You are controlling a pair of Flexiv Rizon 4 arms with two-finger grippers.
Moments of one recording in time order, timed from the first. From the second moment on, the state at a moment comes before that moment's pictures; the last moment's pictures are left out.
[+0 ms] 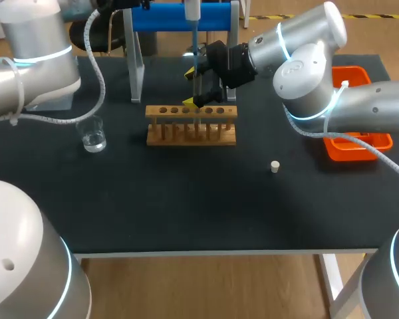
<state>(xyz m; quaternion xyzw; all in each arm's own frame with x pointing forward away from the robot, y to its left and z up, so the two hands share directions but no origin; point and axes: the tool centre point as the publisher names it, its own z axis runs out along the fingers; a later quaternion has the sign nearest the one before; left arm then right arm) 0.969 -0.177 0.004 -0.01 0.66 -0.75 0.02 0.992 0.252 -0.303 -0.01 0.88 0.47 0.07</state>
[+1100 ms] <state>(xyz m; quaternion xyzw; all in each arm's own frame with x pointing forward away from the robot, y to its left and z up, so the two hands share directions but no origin) 0.979 -0.179 -0.011 -0.01 0.66 -0.75 0.02 0.992 0.252 -0.303 -0.01 0.88 0.47 0.07</state>
